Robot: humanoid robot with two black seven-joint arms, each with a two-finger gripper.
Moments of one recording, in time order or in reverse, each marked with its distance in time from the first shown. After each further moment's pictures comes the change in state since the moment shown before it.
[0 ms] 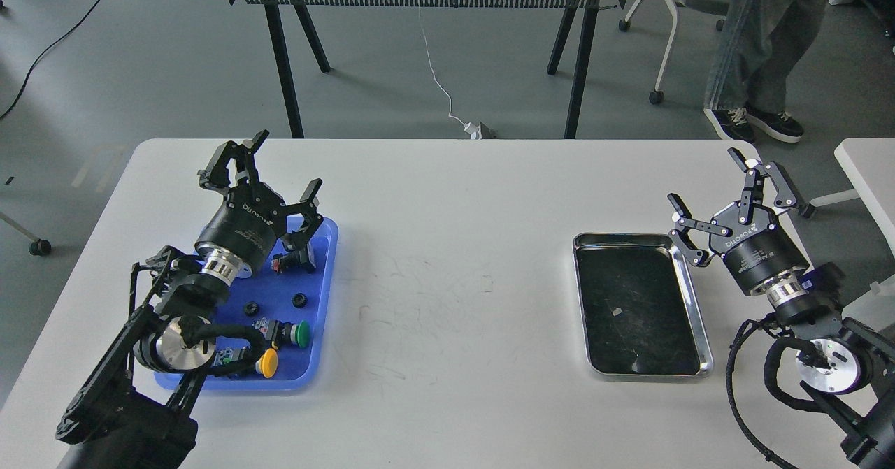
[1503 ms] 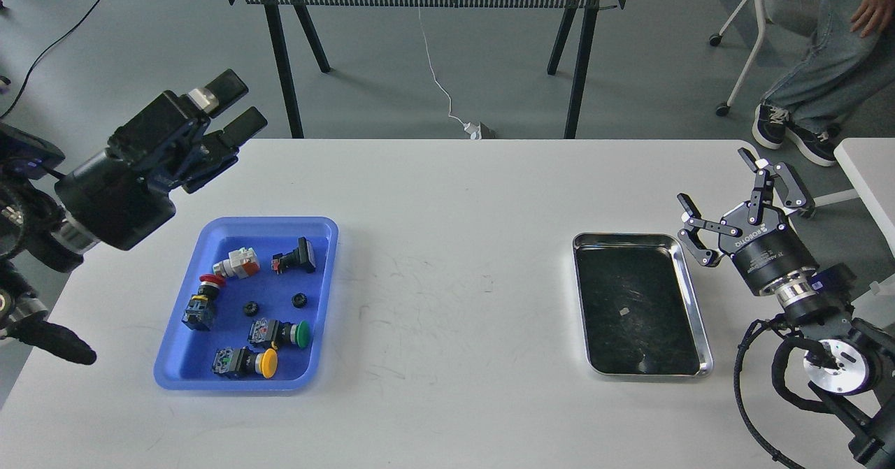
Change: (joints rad) left arm -0.012 0.653 0.019 -0.396 1.062 -0.190 -0.423; right arm 0.008 -0.012 0.010 -0.010 -0.002 0.000 -0.001
